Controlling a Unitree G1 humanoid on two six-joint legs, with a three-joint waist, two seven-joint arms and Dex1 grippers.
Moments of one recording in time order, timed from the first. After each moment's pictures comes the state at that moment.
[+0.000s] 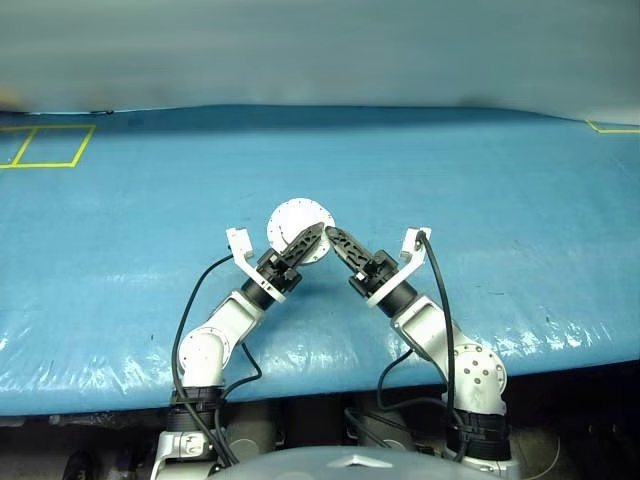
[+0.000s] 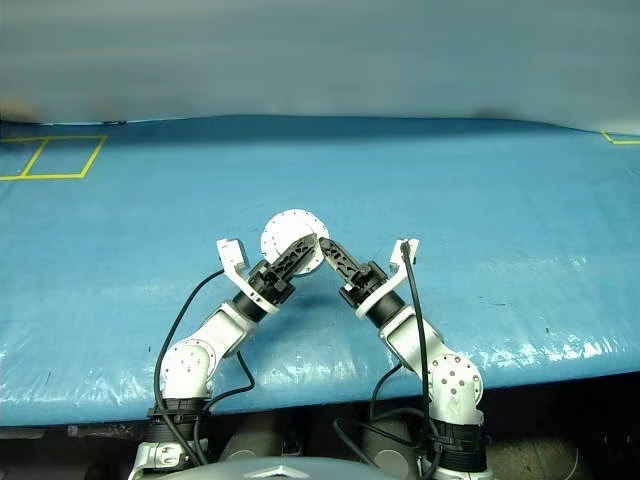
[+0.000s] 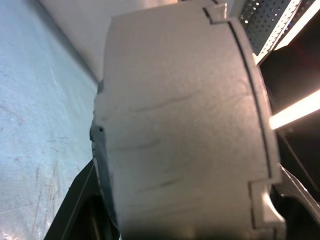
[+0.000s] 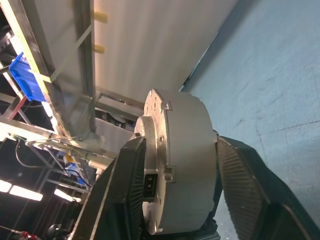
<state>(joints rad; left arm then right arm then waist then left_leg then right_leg) -0.13 -0.06 0.10 -0.05 -1.07 0.66 -0.49 -0.04 0.01 -0.08 -0.33 1.28 0.73 0.09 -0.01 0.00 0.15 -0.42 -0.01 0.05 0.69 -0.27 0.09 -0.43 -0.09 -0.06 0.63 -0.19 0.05</state>
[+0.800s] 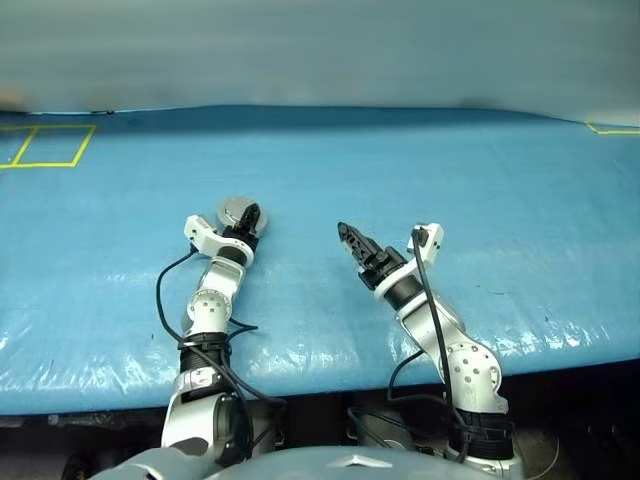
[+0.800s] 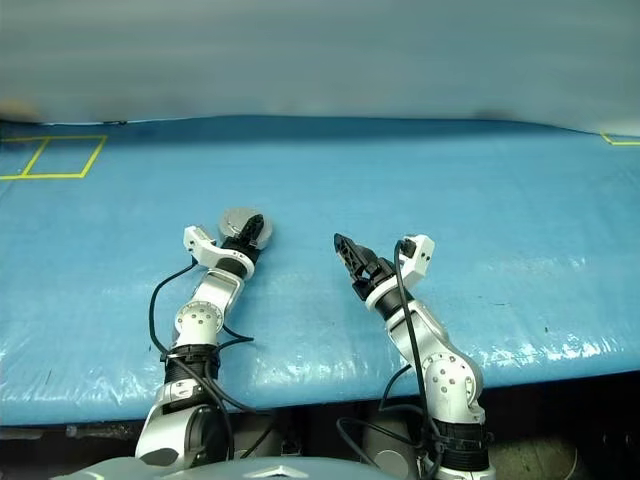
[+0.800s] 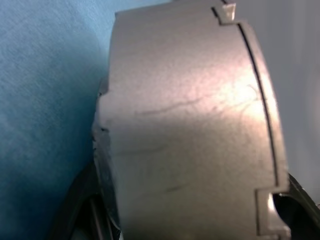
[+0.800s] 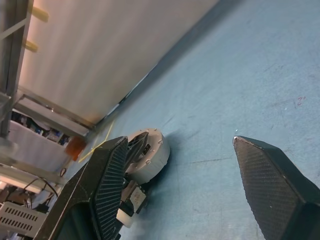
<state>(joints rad) -0.45 -0.09 0.41 0.35 -0.86 0.35 -0.04 -0.05 -0.01 -0.06 -0.35 0.97 0.62 0.04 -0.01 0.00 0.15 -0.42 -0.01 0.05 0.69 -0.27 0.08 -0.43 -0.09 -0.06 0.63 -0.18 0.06</state>
